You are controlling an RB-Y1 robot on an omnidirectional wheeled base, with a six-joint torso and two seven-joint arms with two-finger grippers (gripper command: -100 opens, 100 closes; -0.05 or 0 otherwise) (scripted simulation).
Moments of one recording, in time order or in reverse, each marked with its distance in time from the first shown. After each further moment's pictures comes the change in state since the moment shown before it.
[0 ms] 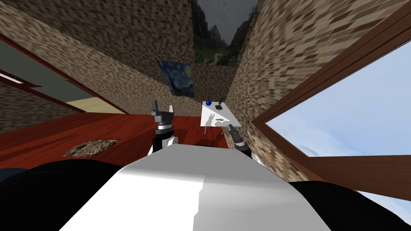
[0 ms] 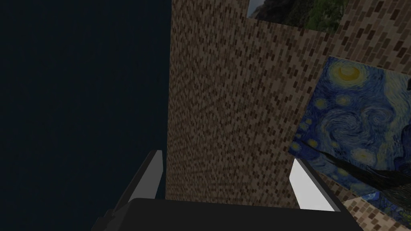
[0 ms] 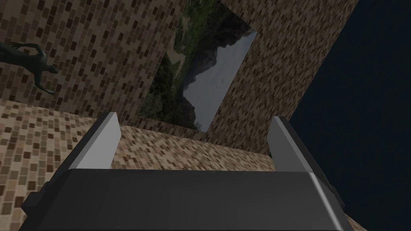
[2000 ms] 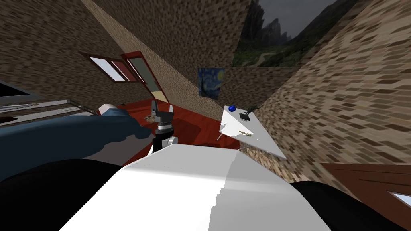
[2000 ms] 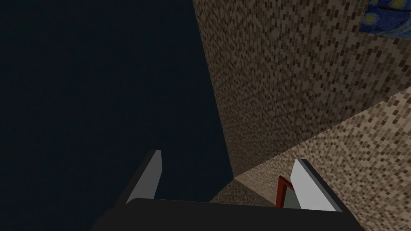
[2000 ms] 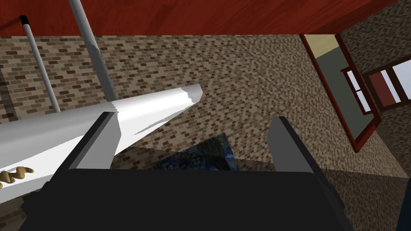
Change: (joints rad) left arm 0.000 0.000 0.000 0.000 0.000 0.000 0.000; right arm 0.274 -0.519 -0.014 0.500 0.308 -0.050 0.162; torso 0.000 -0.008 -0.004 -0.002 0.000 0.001
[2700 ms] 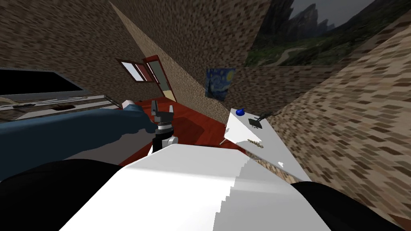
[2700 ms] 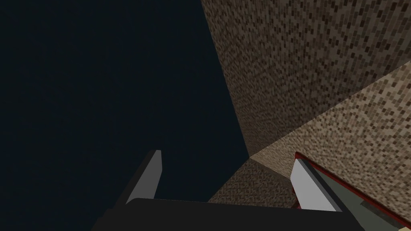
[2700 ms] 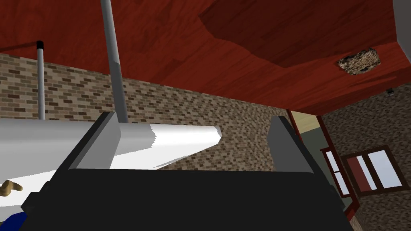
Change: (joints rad) left arm 0.000 0.000 0.000 0.000 0.000 0.000 0.000; right arm 0.058 -0.096 -0.010 0.141 0.077 0.003 0.046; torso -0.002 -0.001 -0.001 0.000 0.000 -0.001
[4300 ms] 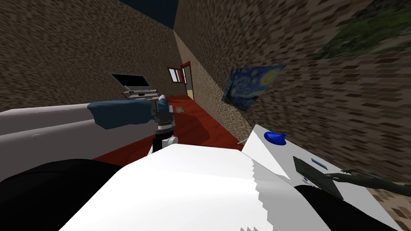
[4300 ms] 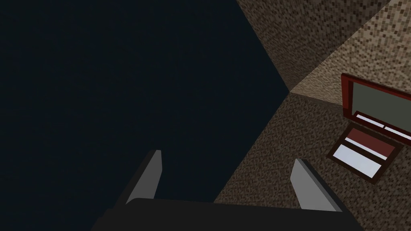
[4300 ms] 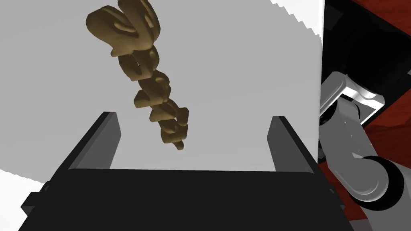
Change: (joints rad) left arm 0.000 0.000 0.000 0.000 0.000 0.000 0.000; right arm 0.257 -0.064 -0.044 0.305 0.235 0.104 0.218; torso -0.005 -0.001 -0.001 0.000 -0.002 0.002
